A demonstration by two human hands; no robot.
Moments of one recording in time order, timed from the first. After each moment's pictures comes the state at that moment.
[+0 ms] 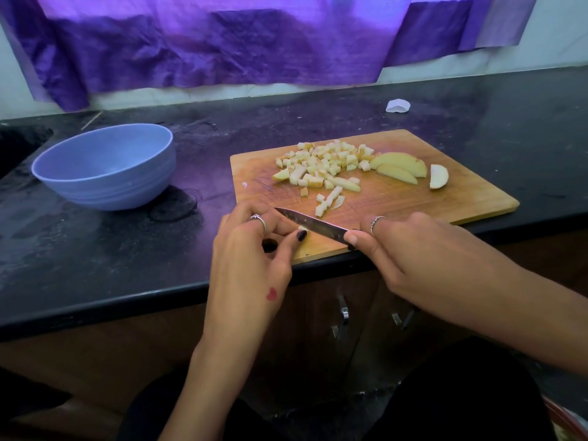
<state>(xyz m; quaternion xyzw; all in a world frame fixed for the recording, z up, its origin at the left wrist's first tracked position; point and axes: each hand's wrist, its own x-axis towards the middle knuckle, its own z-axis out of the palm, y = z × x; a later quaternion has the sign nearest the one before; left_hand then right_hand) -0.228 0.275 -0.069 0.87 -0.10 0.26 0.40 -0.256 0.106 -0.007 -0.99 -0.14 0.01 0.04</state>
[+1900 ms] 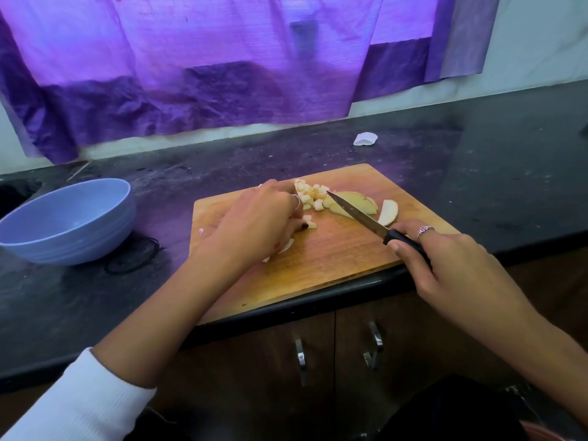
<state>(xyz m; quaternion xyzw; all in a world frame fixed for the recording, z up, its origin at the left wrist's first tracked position) -0.135 0.208 -0.014 0.95 -0.27 0.15 0.03 -0.224 -0.009 -0.055 -0.97 -0.06 -0.17 0.18</state>
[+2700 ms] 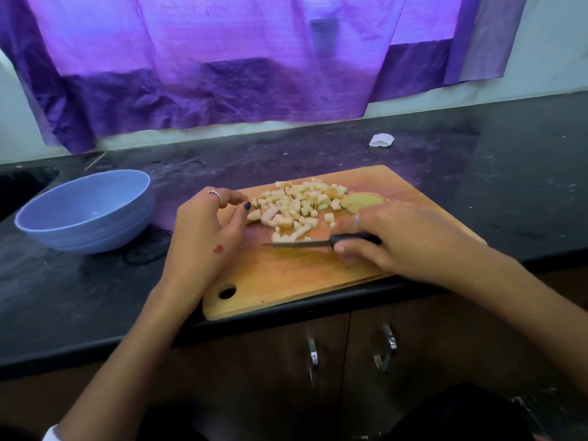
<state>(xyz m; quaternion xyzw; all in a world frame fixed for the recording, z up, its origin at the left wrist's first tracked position) -0.151 0.278 -0.039 0.91 -0.07 0.29 0.29 -0.173 0.028 -0.020 -0.95 -0.28 -0.10 0.08</state>
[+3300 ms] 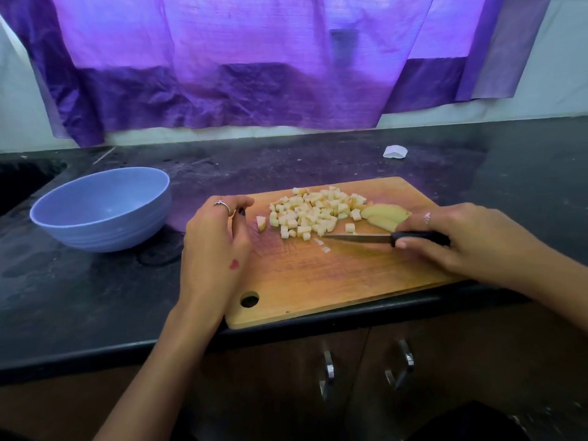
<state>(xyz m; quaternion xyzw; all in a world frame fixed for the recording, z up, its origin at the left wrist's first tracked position) -0.156 0.285 -0.051 0.88 -0.04 0.33 0.35 -0.162 -0.011 -0.017 -0.97 -0.22 -0.12 0.06</state>
